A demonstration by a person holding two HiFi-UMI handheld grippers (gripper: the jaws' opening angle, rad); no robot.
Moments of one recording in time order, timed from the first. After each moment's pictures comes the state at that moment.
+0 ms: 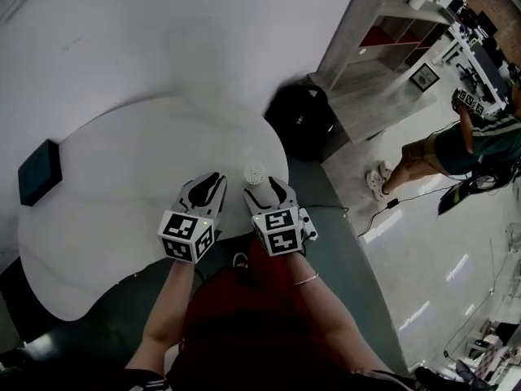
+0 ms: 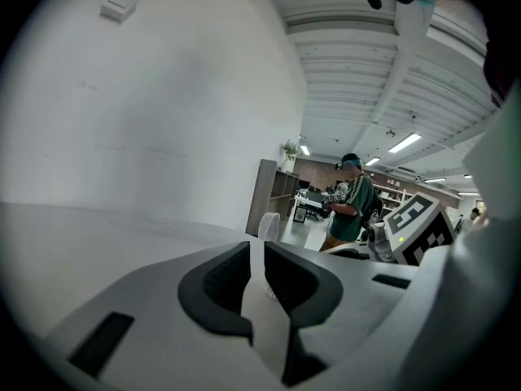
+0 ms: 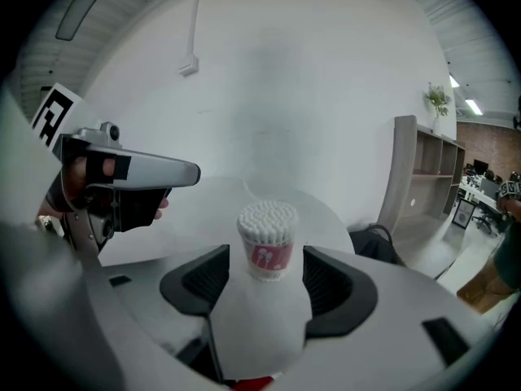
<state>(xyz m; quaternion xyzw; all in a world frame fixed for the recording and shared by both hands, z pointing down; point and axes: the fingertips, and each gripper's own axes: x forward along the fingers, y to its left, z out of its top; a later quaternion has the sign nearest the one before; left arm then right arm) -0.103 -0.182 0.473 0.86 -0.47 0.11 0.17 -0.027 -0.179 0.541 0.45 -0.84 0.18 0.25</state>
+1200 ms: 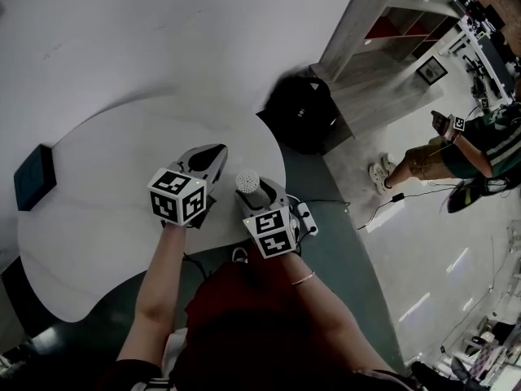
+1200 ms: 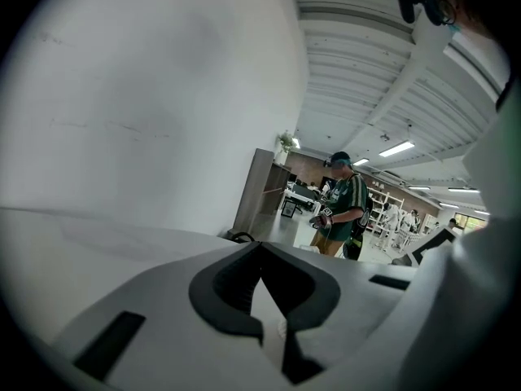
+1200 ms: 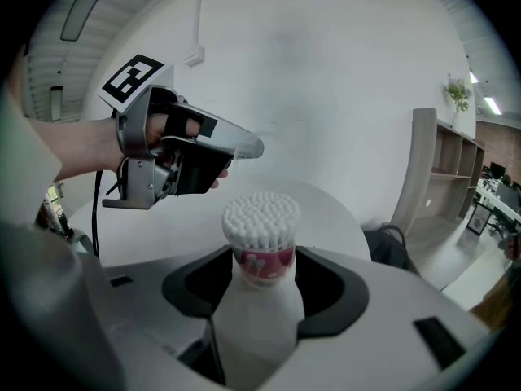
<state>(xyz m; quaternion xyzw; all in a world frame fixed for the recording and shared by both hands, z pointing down) -0.083 -0.270 0.477 0.88 -0.41 0.12 0.22 -0.037 -0.196 0.558 0.41 -0.85 0.18 0.27</state>
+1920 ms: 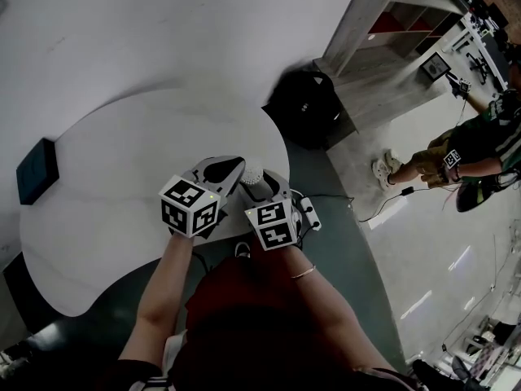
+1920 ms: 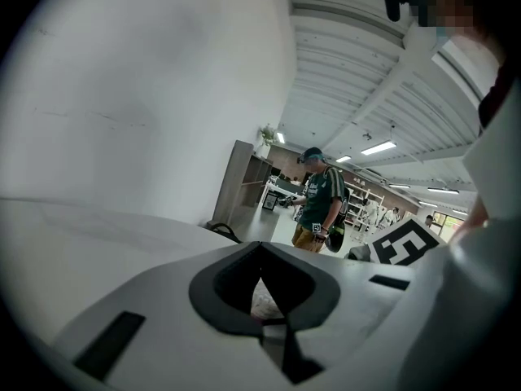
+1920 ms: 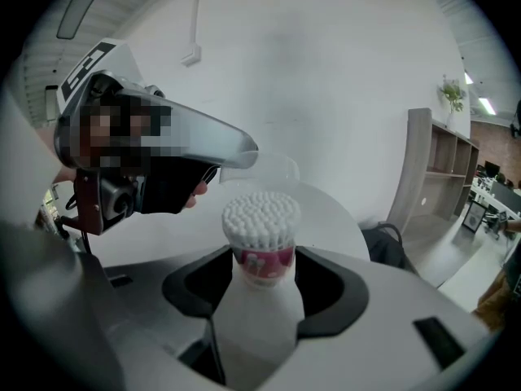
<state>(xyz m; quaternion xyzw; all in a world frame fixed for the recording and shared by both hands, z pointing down) -0.048 -0.223 0.476 0.90 -0.35 0.13 0.23 -0.037 -0.197 0.559 0.42 -0.85 0.18 0.27</state>
